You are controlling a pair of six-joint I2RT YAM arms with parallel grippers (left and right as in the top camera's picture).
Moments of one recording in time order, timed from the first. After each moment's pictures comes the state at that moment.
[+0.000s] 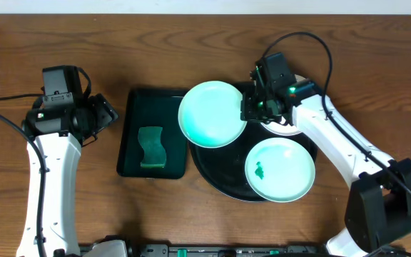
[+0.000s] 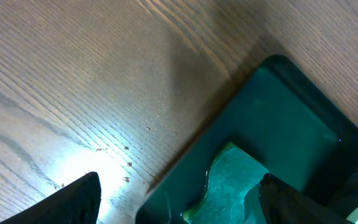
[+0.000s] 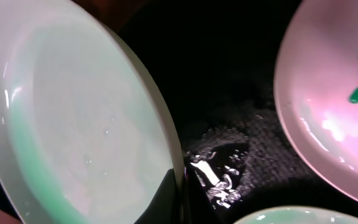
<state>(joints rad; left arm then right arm) 0.17 1.35 1.20 -0.98 -0.06 -0.48 0.43 1.76 1.33 -0.71 -0.24 0.49</state>
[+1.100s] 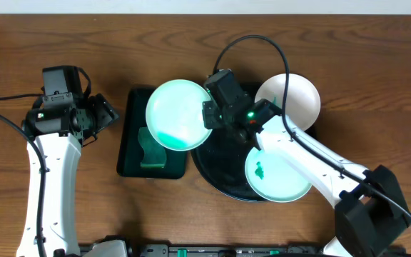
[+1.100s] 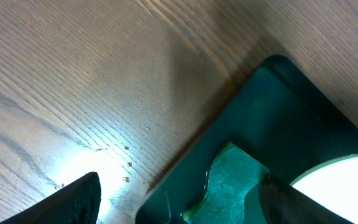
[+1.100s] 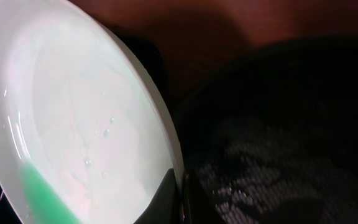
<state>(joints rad) 0.17 1.35 1.20 -0.98 -0.06 -0.48 0.71 1.76 1.33 -0.49 0.06 0.52</state>
